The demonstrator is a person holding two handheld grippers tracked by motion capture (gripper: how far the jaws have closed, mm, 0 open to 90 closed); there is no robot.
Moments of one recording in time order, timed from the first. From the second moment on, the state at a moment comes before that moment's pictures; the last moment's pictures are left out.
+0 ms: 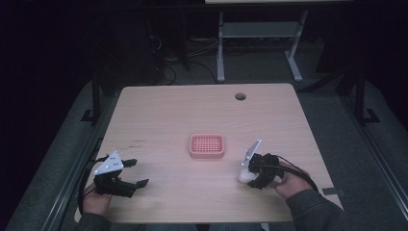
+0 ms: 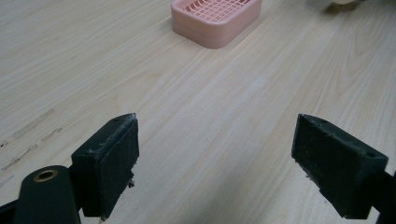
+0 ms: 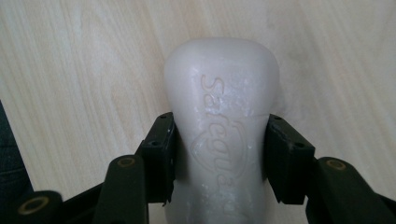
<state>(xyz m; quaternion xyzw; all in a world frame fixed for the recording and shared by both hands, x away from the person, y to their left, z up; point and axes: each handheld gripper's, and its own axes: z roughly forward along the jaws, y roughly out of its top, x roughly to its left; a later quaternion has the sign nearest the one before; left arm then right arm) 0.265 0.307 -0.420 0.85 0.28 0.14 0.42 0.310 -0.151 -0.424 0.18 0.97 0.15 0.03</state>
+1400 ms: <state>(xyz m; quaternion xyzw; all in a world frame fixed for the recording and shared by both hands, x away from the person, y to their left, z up) 0.265 0.308 -0.420 0.84 0.29 0.14 0.43 0.369 -0.098 -0.390 0.14 0.98 0.17 0.03</state>
